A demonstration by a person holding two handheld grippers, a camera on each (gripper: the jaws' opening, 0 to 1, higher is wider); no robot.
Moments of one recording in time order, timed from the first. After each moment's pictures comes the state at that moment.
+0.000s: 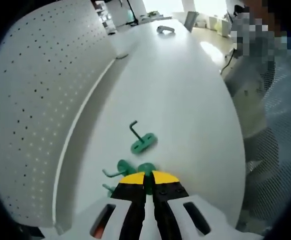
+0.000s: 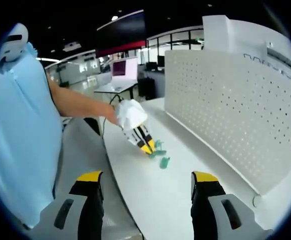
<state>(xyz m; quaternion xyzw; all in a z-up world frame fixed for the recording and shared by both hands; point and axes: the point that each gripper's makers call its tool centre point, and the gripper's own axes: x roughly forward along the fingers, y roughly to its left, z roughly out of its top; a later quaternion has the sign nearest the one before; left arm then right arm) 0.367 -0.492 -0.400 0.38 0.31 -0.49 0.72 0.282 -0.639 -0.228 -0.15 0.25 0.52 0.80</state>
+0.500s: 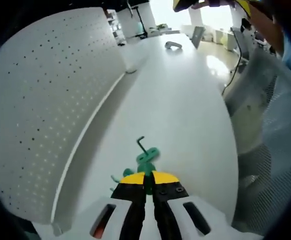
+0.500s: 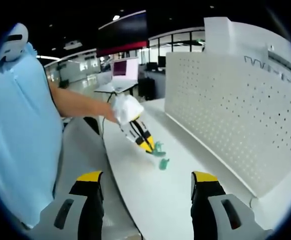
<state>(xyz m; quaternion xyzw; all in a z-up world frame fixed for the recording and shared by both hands) 0.367 -0.500 -0.366 0.33 0.27 -0.49 0.76 0.279 -0.636 -0.220 -0.16 0.24 0.52 0.80</state>
